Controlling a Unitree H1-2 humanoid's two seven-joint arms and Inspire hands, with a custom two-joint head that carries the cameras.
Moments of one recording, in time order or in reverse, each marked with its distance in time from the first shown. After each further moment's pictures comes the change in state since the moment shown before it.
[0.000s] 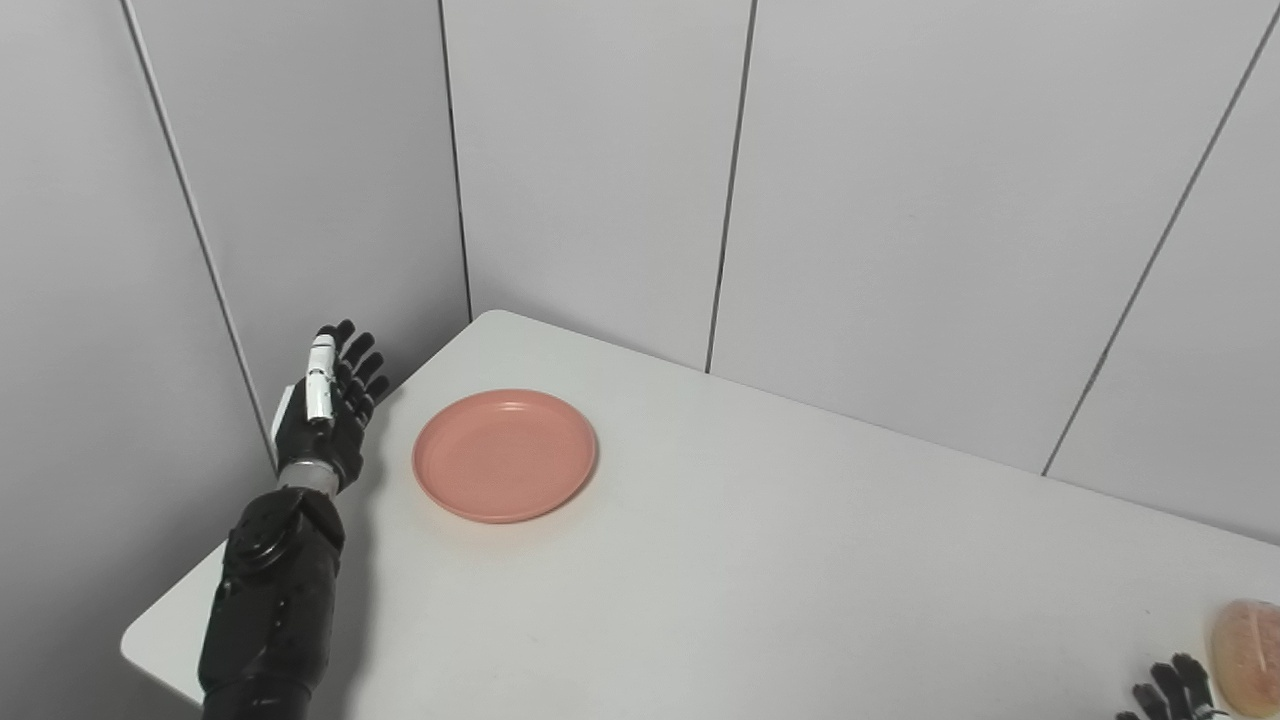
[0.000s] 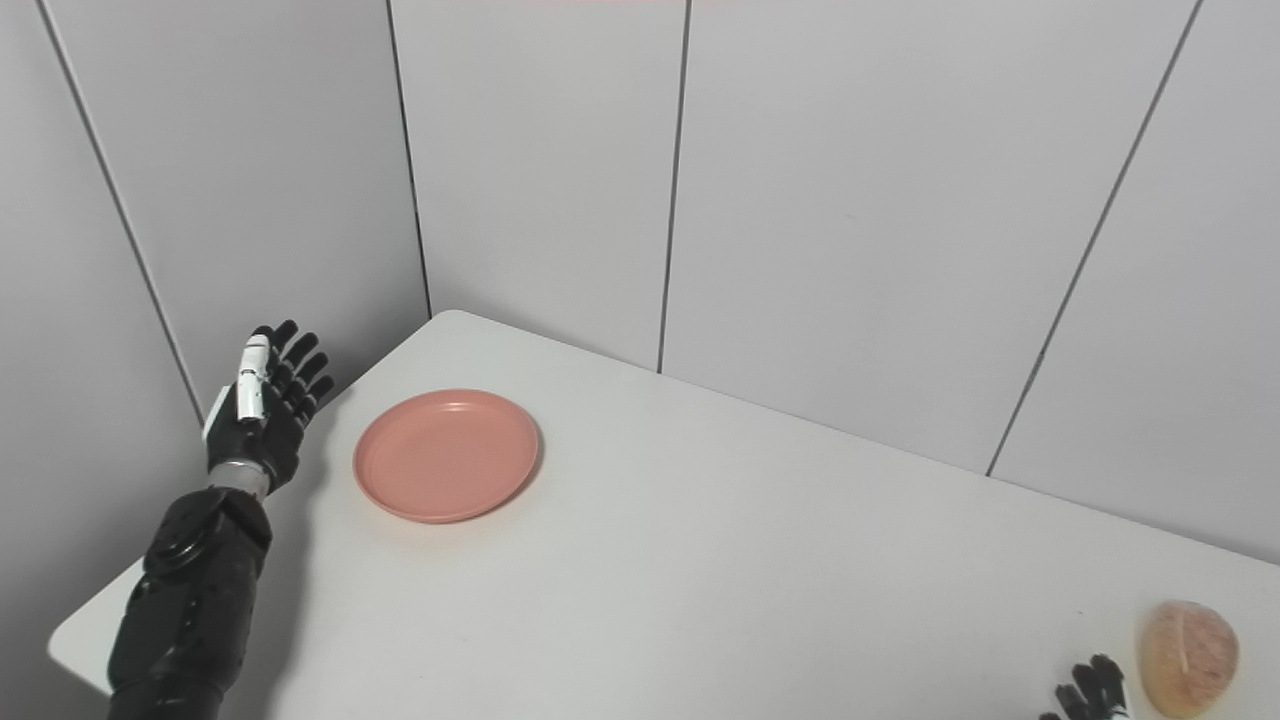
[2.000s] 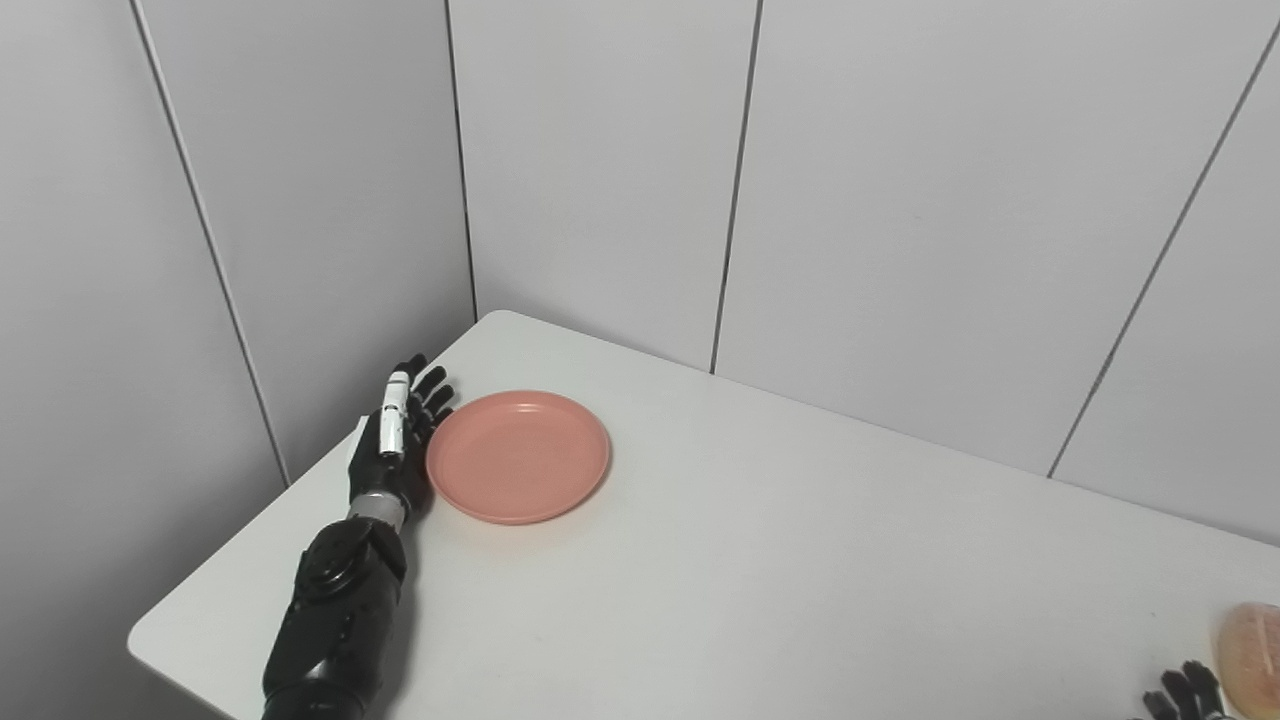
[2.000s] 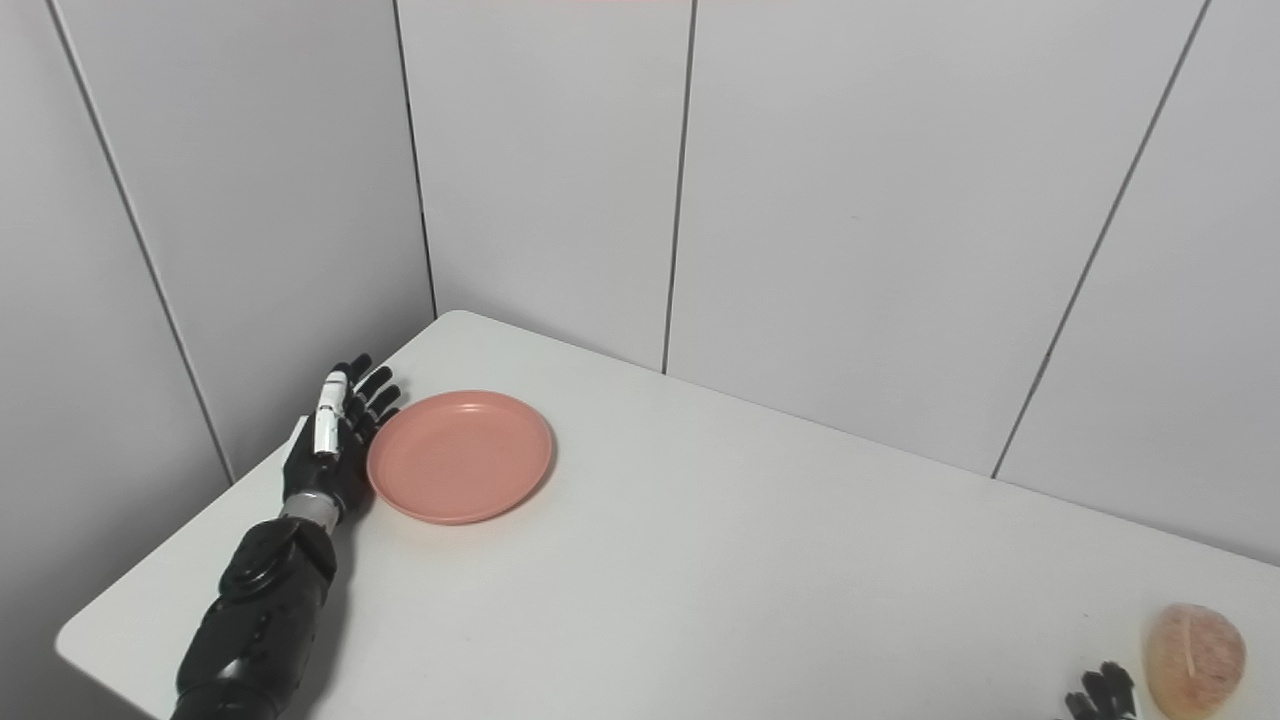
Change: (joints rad) left arm -0.049 -0.054 -0.132 0.200 0.009 -0.128 -0.055; right arm 0.014 -0.002 0.003 -0.025 -0.002 0.018 -0.020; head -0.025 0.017
